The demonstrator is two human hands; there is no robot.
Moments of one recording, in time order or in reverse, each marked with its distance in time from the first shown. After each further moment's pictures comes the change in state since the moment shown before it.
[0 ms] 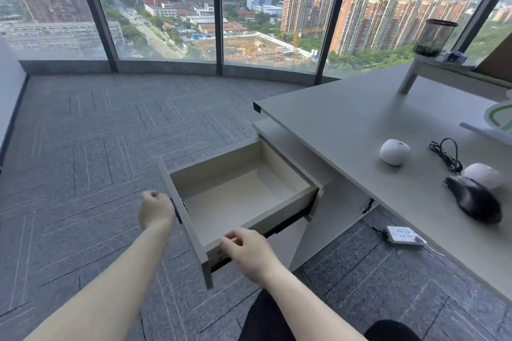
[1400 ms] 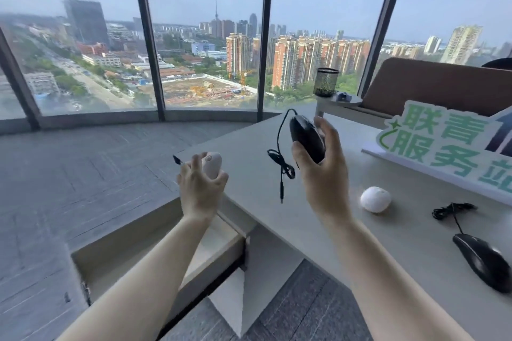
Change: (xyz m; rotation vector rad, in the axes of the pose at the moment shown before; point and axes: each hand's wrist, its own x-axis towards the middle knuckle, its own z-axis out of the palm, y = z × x) left_hand -0.203 0.227 0.128 -0.065 -0.255 0.780; right_hand -0.068 -0.038 -0.297 0.157 1.067 -0.459
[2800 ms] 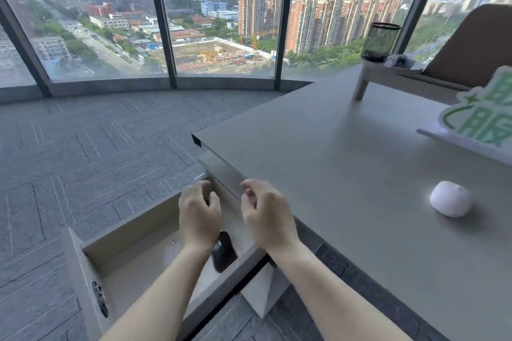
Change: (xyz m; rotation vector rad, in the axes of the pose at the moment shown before) left_hand 0.025 -0.141 0.013 0.092 0.019 -0.103; right_hand -0.049 0.092 0.178 -0.348 -0.476 0.077
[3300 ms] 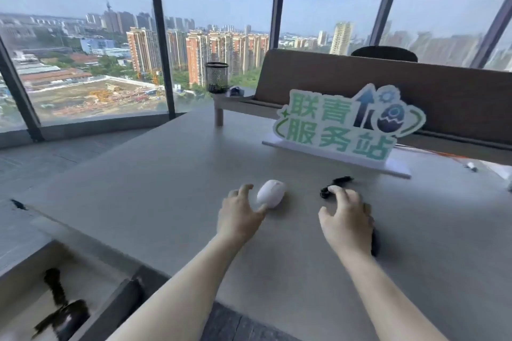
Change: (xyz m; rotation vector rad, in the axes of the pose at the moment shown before) left_hand -0.153 0.255 0.182 0.029 -0.704 0.365; right_hand -0.123 0.198 -0.316 -0.473 0.639 0.602
